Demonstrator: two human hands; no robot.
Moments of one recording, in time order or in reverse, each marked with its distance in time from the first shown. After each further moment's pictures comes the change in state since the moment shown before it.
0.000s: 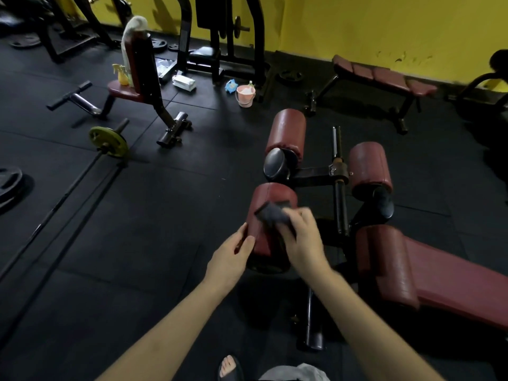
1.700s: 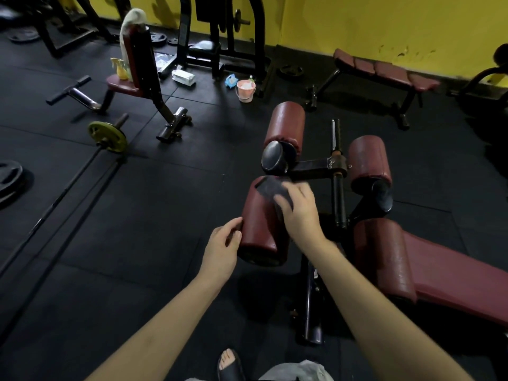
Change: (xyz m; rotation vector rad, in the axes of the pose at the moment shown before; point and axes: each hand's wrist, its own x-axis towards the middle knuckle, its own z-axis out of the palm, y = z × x) left_hand -0.006 -0.004 0.000 -0.099 0.126 0.043; right_hand 0.042 0.007 0.004 -0.014 0.018 0.044
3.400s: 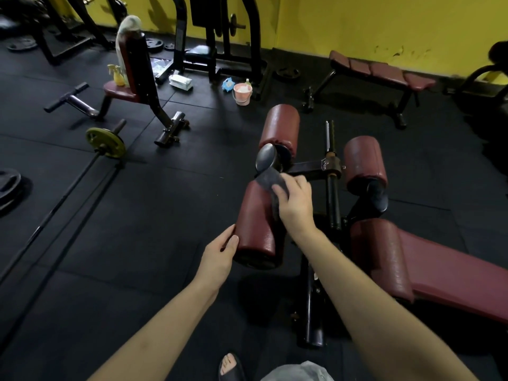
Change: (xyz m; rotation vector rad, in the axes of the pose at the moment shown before) left_hand -0.006 0.003 0.003 -0.094 -0.034 -0.065; right_hand 0.025 0.009 0.006 -0.006 0.099 0.069
